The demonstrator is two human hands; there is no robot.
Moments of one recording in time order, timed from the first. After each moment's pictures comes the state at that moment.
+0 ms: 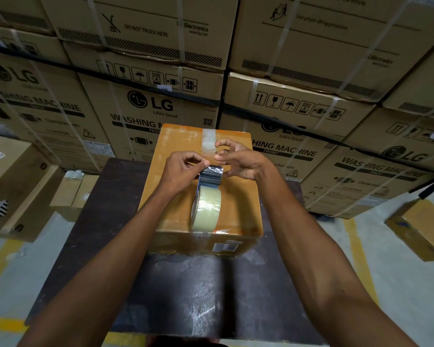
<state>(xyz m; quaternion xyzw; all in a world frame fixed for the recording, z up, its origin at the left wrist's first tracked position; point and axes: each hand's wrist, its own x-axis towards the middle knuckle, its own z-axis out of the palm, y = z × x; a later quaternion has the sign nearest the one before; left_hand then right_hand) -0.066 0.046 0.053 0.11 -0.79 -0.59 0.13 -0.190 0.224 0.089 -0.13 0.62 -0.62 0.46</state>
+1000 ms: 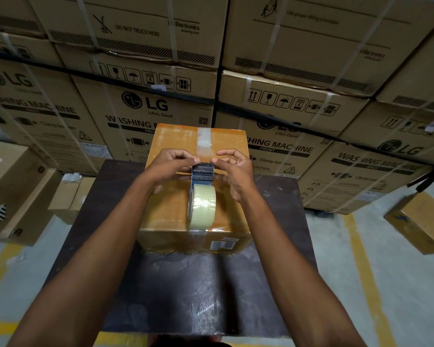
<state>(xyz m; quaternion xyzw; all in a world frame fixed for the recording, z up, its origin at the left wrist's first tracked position) -0.065 0.027 0.076 0.15 -0.70 -0.70 -0.05 -0.128 0.224 0.062 -0.01 0.63 -0.76 0.18</state>
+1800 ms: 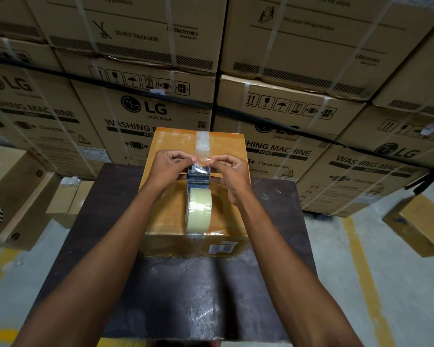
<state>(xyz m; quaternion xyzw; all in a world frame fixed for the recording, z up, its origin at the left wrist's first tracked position) -0.067 0.042 0.071 0.18 -0.71 -0.67 0.08 -0.123 0.220 0.068 -0.01 0.66 -0.73 0.17</state>
